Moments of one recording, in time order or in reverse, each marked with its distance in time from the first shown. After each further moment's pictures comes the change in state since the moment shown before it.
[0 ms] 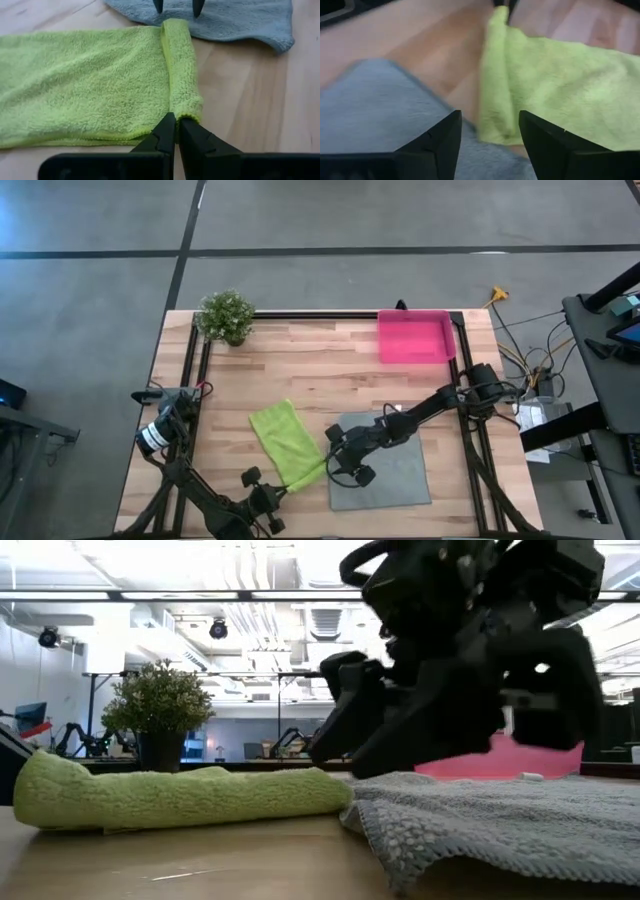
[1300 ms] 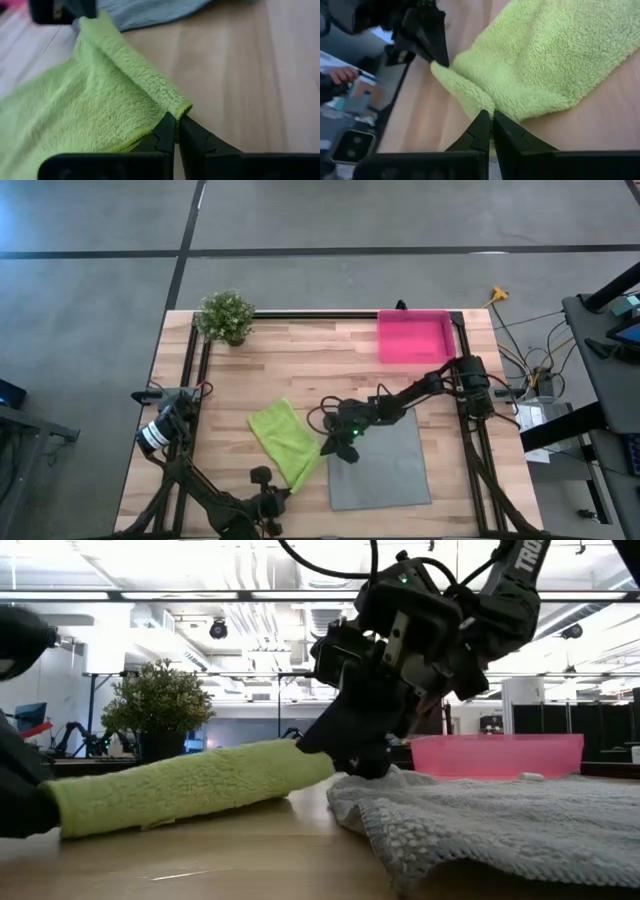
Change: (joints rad) left arm 0.004 -0.008 -0.008 0.077 0.116 0.509; right arm -0.207 0.067 0.008 0.087 -0.284 0.842
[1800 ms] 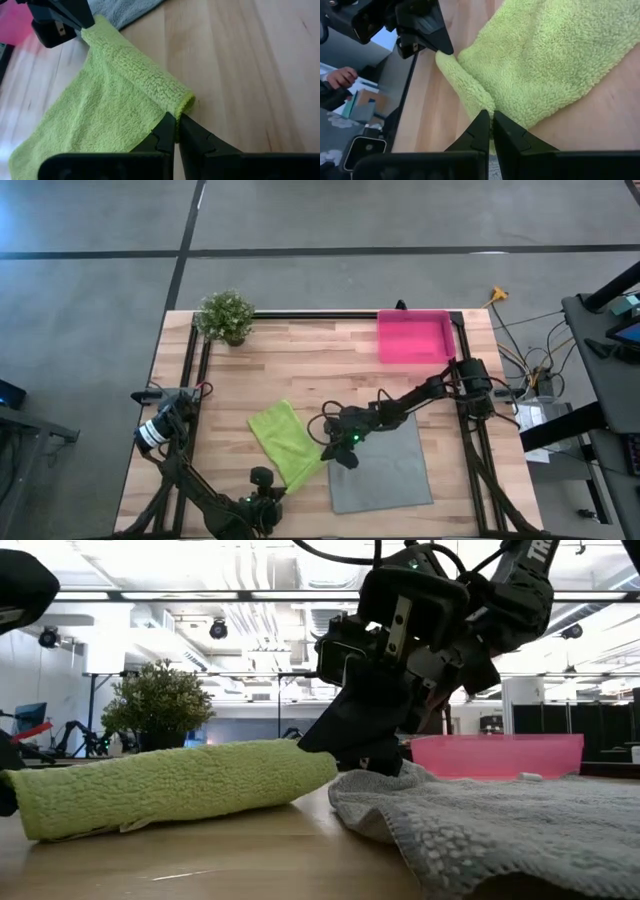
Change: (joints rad) left arm -0.013 -0.022 0.038 -0.156 0.056 0.231; right arm 0.057 0.024 0.000 -0.015 0.051 0.089
